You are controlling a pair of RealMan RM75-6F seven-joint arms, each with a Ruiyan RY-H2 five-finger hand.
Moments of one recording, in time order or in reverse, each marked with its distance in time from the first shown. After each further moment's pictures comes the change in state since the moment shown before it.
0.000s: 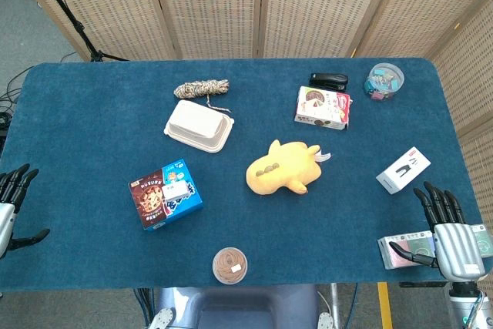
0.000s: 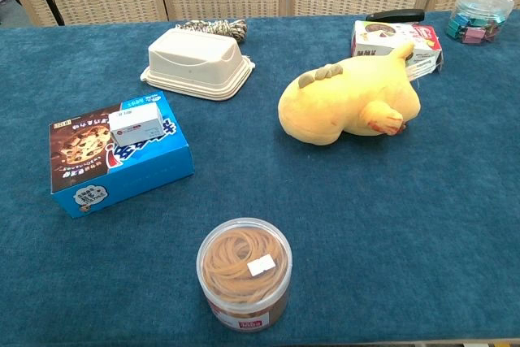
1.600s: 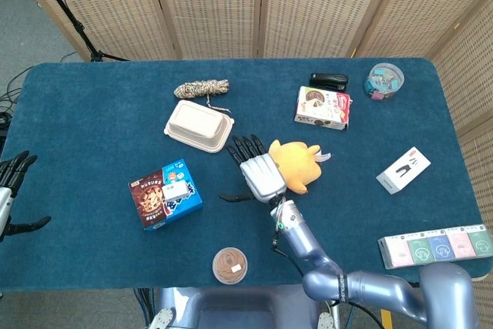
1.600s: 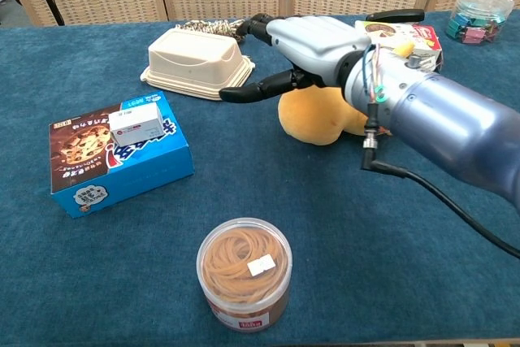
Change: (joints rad) left arm -0.063 0.057 -0.040 -0.008 -0.061 -0.097 -0.140; right arm 0.752 -0.694 0.351 0.203 0.448 -0.566 -0.663
